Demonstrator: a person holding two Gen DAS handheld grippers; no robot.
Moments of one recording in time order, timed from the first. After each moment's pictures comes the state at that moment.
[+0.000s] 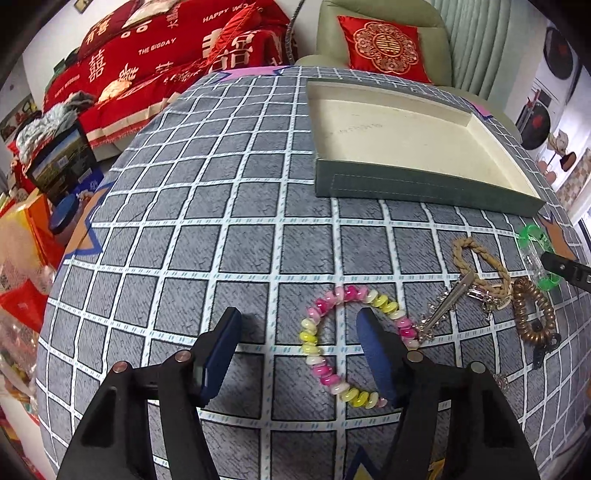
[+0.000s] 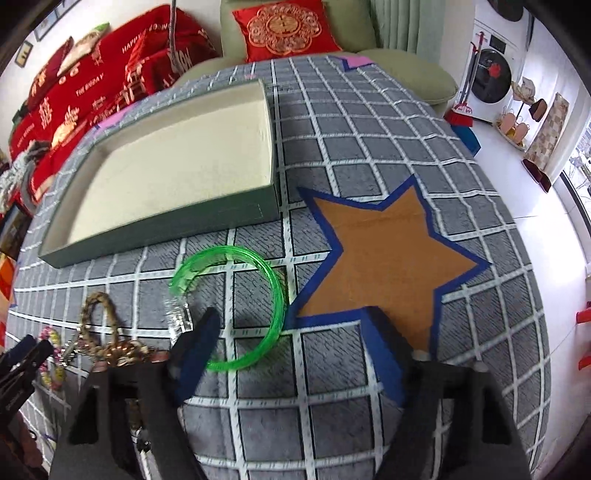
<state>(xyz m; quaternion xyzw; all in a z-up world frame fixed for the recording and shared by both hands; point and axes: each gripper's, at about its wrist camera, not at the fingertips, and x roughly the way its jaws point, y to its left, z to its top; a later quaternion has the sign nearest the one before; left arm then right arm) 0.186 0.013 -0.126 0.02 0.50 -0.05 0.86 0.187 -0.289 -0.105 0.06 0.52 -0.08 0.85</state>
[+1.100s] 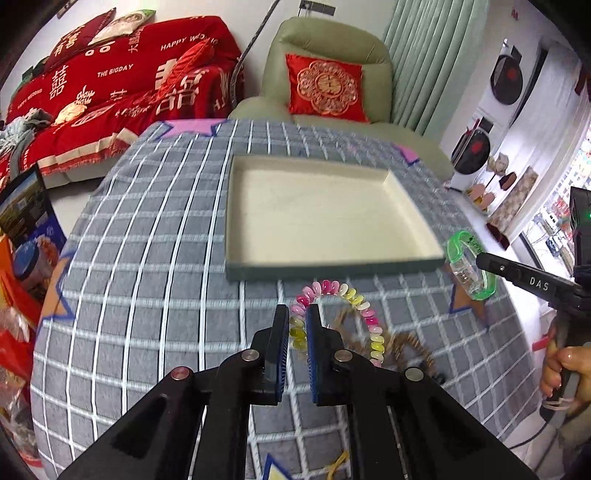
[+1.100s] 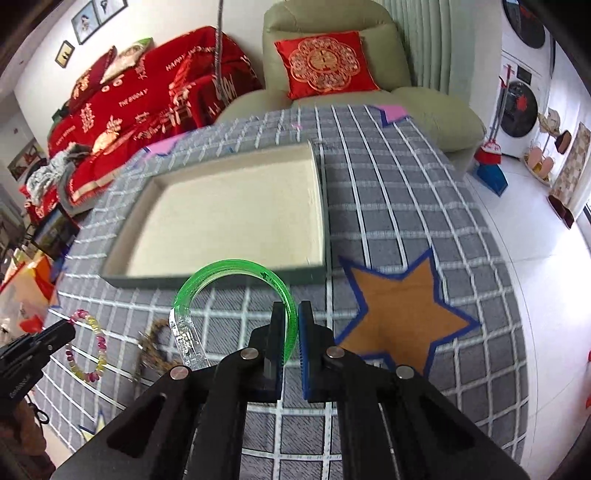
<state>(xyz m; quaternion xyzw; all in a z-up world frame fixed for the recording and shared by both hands) 0.193 -0.008 -0.039 -0.04 0.44 -0.16 0.88 0.189 -0.282 -0.026 0.07 0.46 0.00 0.88</state>
